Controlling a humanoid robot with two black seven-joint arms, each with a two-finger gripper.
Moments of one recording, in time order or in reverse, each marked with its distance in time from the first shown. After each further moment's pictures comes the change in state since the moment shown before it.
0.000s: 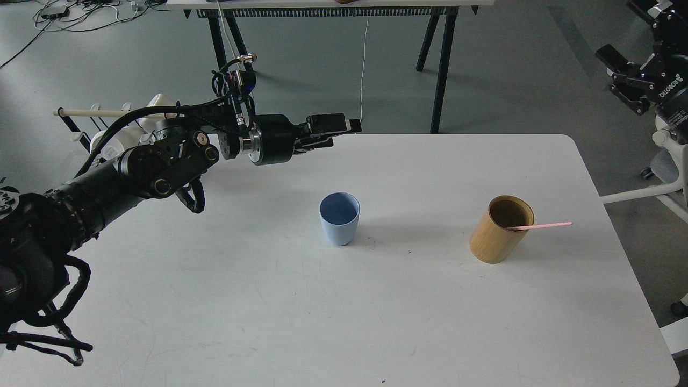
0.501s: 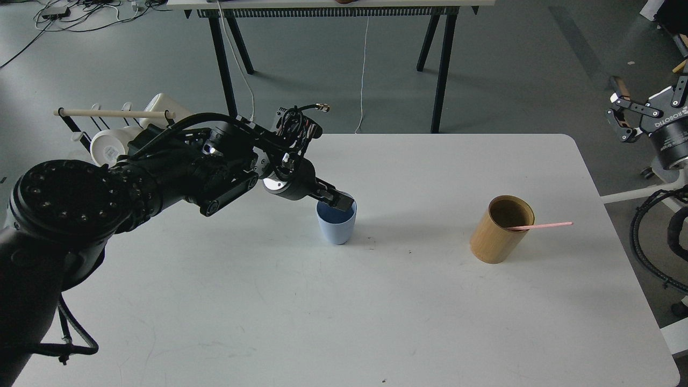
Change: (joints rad) left arm -0.216 -0.243 0.670 0.170 0.240 0.003 0.000; right arm 0.024 0.226 0.006 -0.401 0.755 0.325 0.000
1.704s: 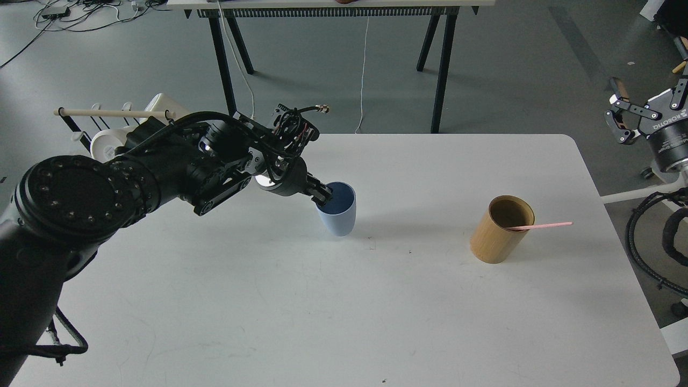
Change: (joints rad) left arm -0.020 0.000 0.177 0.014 0.031 0.087 0.000; right arm -0.026 0.035 0.007 -0.012 0.052 0.000 0.000
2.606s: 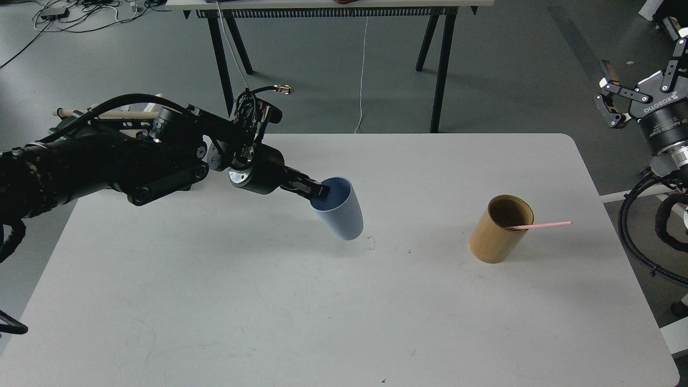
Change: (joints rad) left arm -0.067 0.241 -0.187 -0.351 -0.005 -0.041 0.000; right arm 0.057 0.009 -0.022 0.008 -0.016 0.000 0.000
